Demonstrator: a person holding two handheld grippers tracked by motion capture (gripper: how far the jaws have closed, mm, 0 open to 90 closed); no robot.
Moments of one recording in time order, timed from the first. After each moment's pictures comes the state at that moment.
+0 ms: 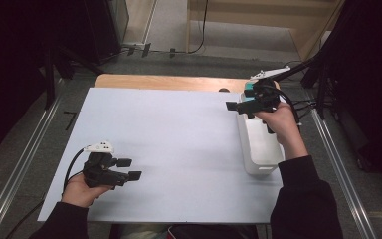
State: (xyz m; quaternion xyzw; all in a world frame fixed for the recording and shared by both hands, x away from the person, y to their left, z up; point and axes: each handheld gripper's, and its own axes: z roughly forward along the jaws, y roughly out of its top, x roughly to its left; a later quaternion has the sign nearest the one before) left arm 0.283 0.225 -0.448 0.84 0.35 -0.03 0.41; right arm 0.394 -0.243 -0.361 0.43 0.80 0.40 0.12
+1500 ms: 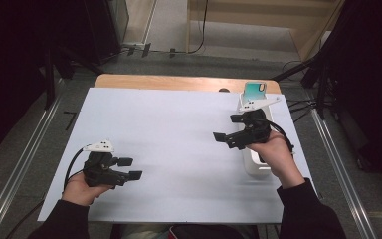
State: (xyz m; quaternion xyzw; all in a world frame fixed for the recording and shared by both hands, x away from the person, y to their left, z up) left arm 0.283 0.224 -0.445 0.84 0.34 -0.03 0.42; right arm 0.320 -0.205 -0.382 0.38 0.82 0.43 0.09
